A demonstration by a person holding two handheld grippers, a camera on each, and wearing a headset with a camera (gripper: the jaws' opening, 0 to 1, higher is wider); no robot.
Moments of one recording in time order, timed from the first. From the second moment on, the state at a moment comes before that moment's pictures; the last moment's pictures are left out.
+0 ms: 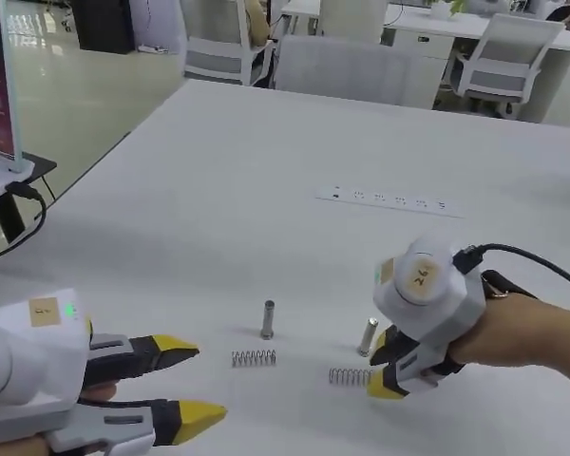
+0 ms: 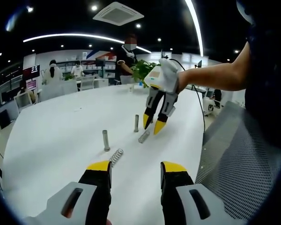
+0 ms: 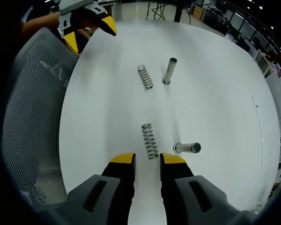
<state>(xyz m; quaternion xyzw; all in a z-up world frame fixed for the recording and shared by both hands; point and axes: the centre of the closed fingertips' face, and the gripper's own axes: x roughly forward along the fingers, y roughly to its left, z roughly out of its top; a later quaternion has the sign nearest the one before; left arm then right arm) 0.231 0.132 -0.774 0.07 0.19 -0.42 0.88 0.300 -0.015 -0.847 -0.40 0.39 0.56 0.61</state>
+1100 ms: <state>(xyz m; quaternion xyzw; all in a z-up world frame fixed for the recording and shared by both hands) 0.232 0.100 -0.771 0.09 0.20 -0.47 0.86 0.286 -0.013 -0.842 -0.41 0.39 0.57 0.60</state>
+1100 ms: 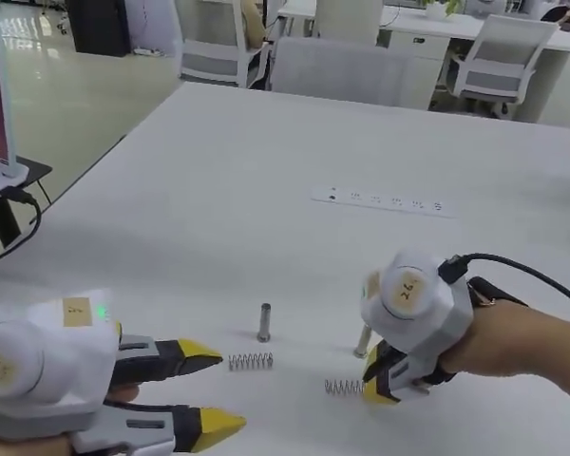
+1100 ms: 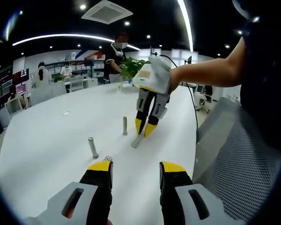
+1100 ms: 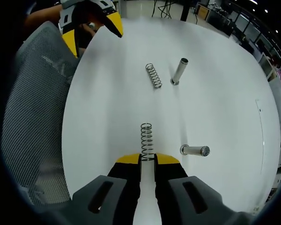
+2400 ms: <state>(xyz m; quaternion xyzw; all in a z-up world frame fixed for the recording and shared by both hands) 0.249 0.026 -0.786 0.18 0.20 -0.58 0.77 0.249 0.015 -0.793 -0.39 0.35 0.60 0.60</state>
